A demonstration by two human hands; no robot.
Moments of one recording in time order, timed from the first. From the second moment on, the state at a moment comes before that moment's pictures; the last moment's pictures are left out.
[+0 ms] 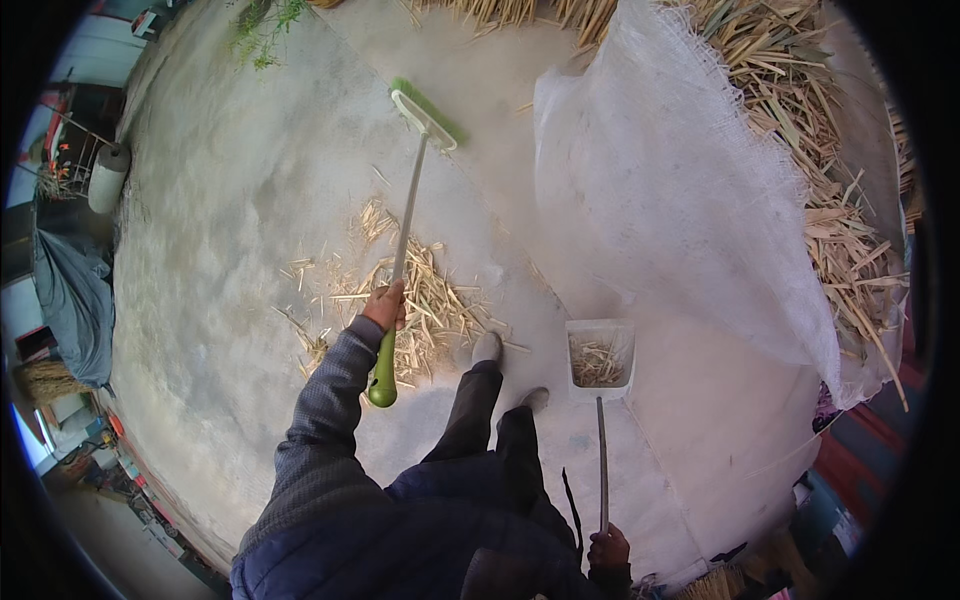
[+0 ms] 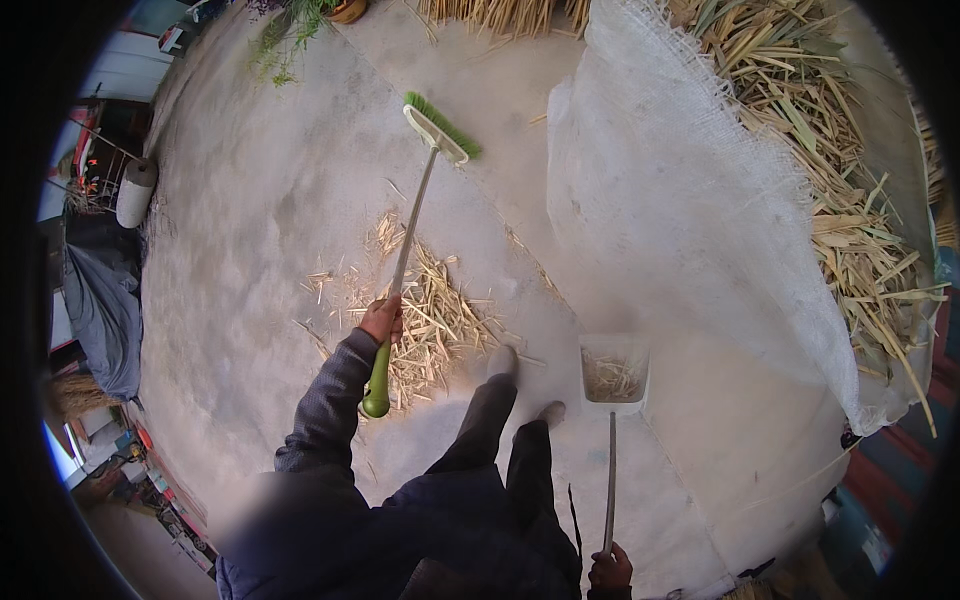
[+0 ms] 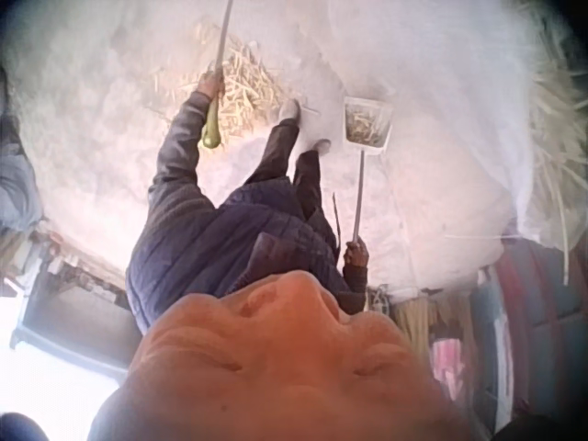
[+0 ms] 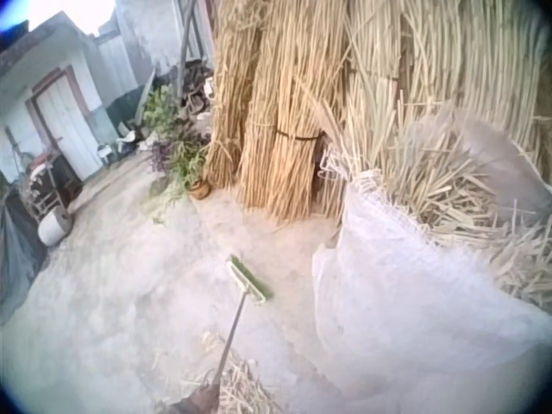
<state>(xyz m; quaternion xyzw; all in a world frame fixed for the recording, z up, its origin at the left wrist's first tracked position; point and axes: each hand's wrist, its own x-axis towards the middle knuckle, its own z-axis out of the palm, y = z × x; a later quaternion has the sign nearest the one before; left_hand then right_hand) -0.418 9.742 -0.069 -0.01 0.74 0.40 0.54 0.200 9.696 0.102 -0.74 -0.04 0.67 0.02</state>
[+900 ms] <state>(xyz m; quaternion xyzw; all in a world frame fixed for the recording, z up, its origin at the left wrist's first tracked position) -0.237 9.707 -0.121 -0.23 0.65 0.51 0.51 0.309 9.717 0.075 -0.71 -0.15 0.69 -0.01</state>
